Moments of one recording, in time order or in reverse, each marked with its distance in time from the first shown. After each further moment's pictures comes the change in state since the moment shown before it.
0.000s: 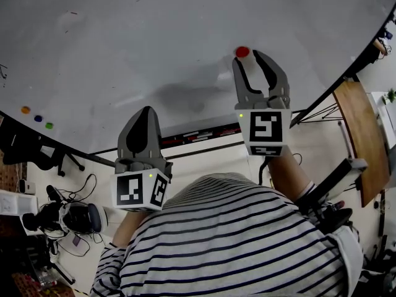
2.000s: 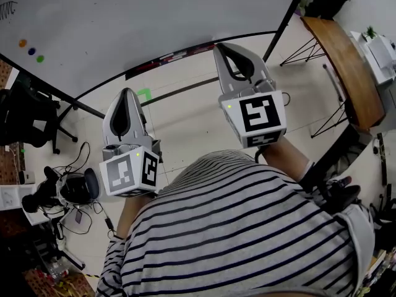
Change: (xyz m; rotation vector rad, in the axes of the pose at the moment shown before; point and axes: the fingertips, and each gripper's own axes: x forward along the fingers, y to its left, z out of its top) left arm -0.229 -0.074 -0.026 0.011 0.044 0.041; right arm -0.273 0.089 0.003 0.194 0.102 0.127
